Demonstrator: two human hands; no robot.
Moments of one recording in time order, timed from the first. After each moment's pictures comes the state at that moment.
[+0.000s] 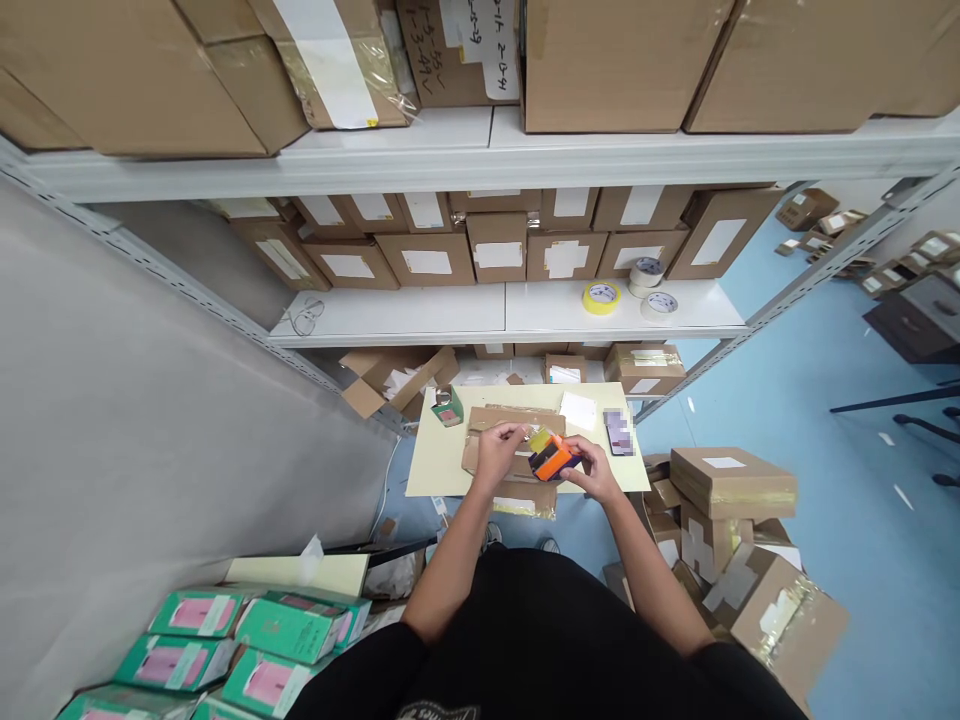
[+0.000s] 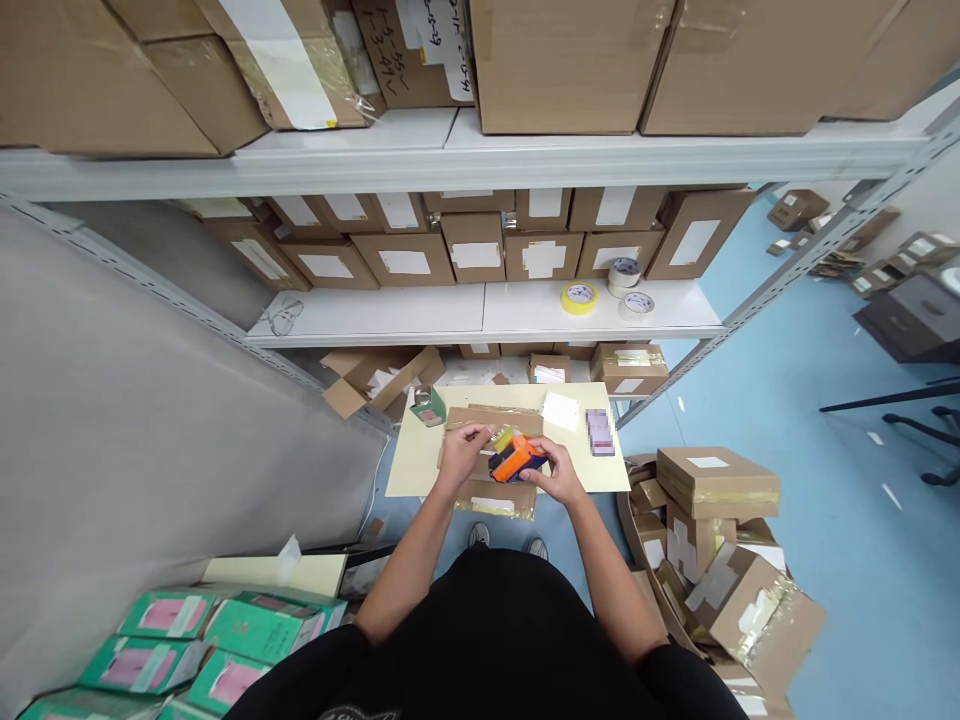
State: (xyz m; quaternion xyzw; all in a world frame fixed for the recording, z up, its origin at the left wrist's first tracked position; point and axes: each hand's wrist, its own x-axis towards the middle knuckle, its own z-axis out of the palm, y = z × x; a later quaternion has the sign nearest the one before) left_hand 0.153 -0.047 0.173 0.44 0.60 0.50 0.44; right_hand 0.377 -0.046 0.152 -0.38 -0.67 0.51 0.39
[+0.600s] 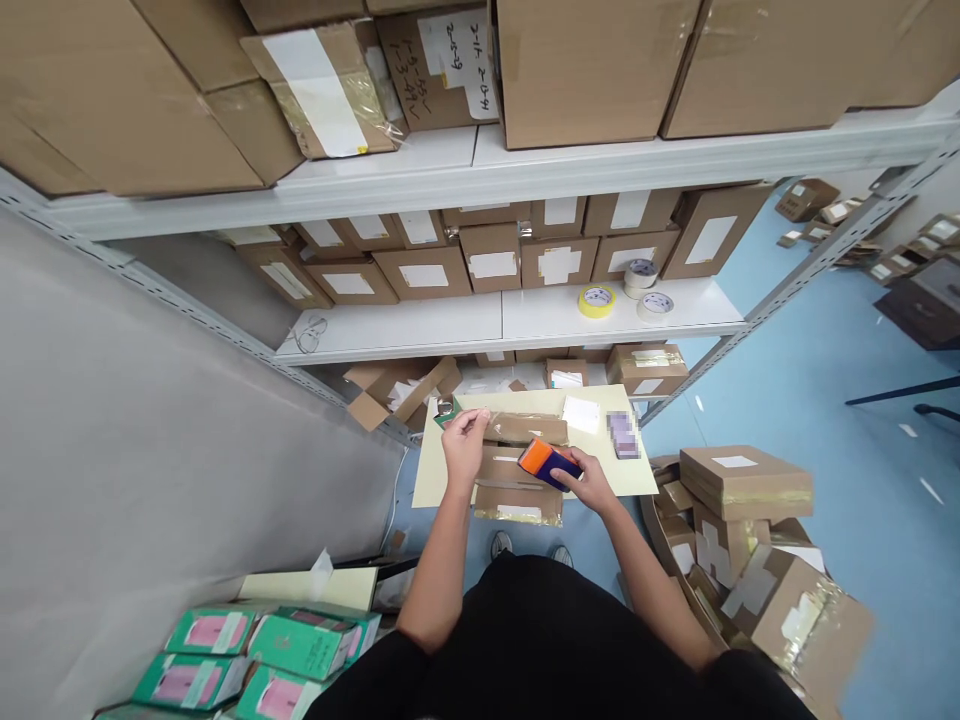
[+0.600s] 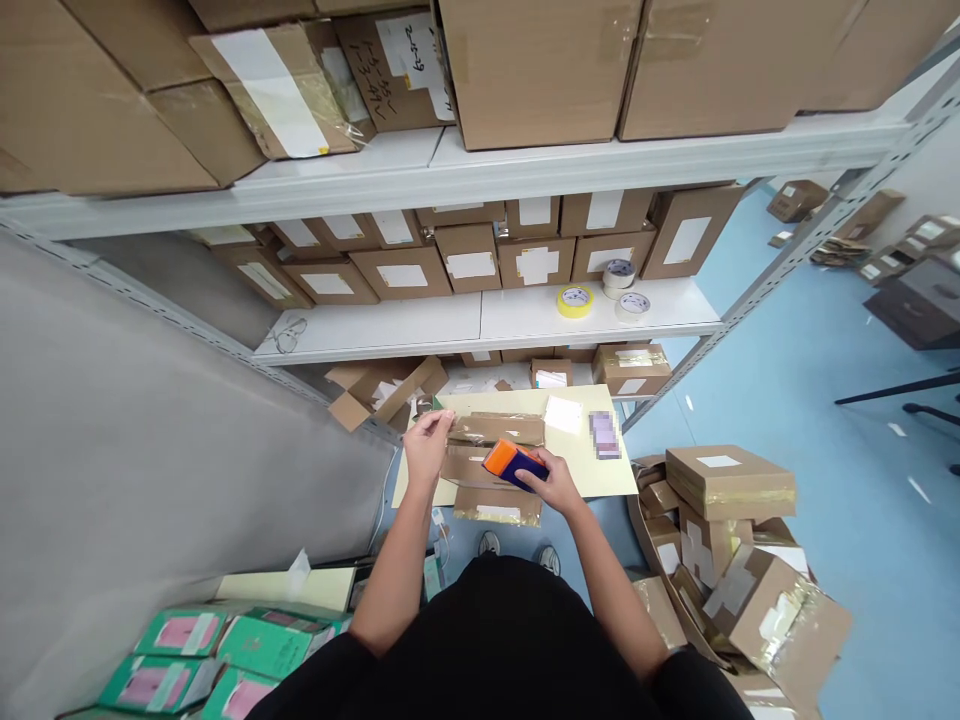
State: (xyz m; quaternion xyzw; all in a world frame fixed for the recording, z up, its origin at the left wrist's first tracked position) left_hand 0.107 -0.036 0.204 0.44 0.61 0.60 0.27; right_hand 0.374 -0.053 0.136 -0.46 -0.65 0.49 0.36
